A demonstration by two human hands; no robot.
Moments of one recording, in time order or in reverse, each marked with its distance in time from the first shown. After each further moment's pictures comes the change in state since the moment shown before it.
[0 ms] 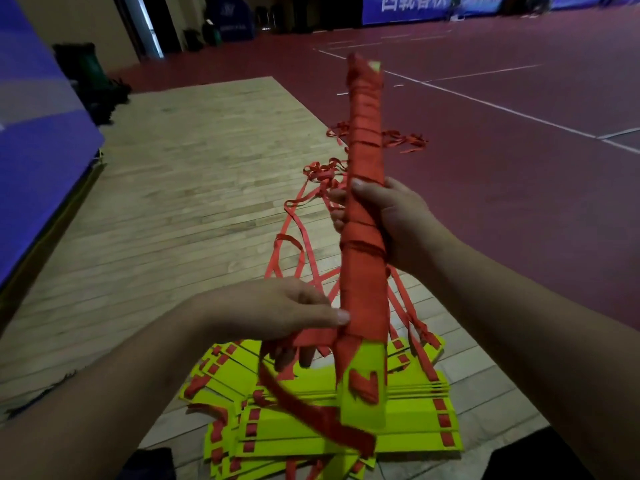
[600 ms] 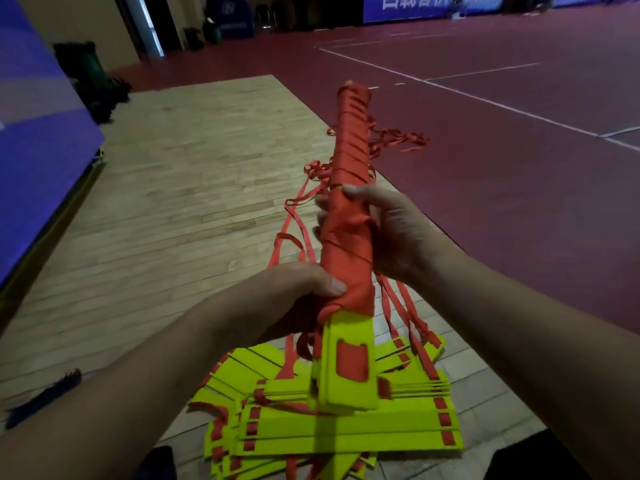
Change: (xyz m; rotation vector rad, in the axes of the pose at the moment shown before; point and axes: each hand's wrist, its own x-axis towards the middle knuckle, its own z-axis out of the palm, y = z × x) left_hand 0.008 0.008 0.015 -0.638 0.119 0.149; right_hand -0.002 0.009 -0.002 0.181 -0.274 0.161
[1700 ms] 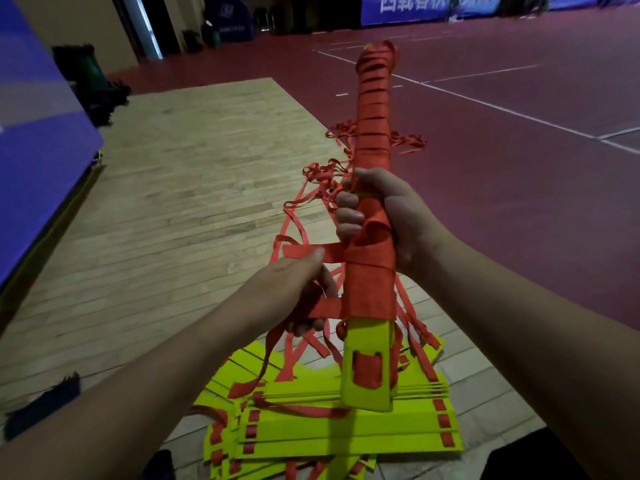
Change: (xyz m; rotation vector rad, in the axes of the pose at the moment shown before) left_hand 0.007 0.000 -0.001 0.308 0.270 0.039; right_hand 0.003 -0.014 0.004 0.099 0.023 0.038
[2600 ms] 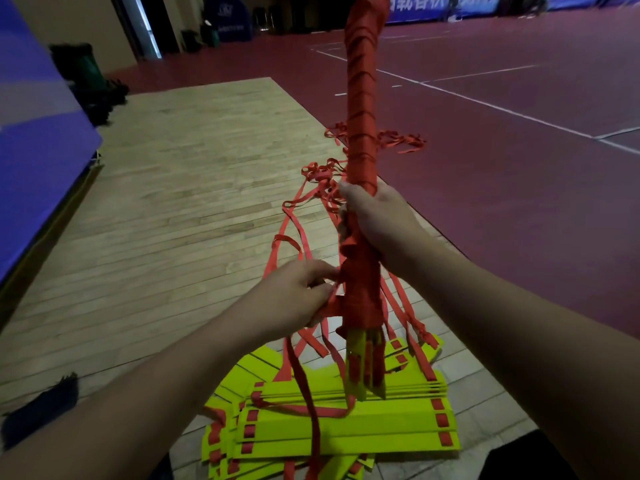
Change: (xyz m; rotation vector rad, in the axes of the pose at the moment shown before) left_hand 0.012 -0.012 0.009 0.305 0.050 0.141; right_hand 0.005 0.011 -0.006 -0.727 0.330 -0.304
